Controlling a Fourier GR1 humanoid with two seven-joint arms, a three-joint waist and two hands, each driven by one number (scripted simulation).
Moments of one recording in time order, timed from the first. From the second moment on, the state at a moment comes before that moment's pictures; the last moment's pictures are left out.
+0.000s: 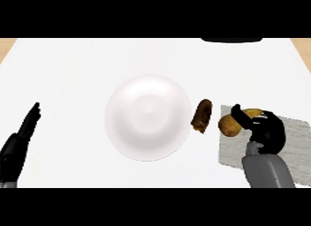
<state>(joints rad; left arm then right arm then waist) 0.07 0.47 -0.08 -1.45 0.00 0.19 -0.15 -0.21 -0.03 -0.05 -1.37 0.97 -0.50 1.12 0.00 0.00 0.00</state>
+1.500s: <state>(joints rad) 0.11 0.44 -0.05 -1.50 -0.04 0.18 -0.13 -0.04 -0.51 0.10 -2.03 0.73 -0.07 0.35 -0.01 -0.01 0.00</state>
